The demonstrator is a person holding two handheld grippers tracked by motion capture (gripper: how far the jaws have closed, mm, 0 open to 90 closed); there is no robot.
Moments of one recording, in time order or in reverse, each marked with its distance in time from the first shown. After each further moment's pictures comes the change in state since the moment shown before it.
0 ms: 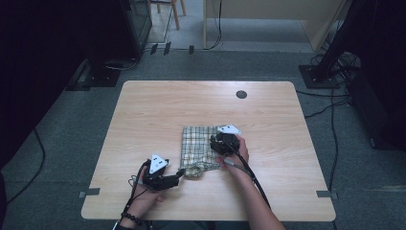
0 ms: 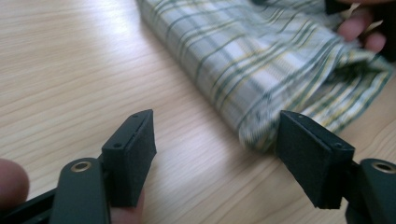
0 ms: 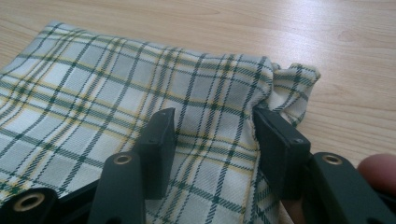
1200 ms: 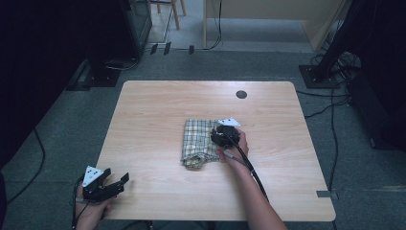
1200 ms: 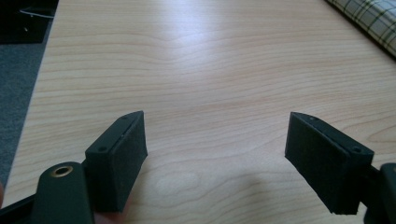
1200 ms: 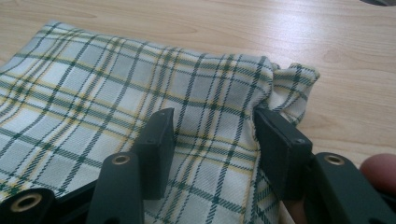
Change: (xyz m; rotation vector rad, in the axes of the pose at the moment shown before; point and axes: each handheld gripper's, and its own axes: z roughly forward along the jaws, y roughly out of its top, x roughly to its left) left arm 0.109 -0.064 -0.096 -0.066 0.215 -0.220; right arm -0.010 0.017 0.021 -0.003 -0.040 0.022
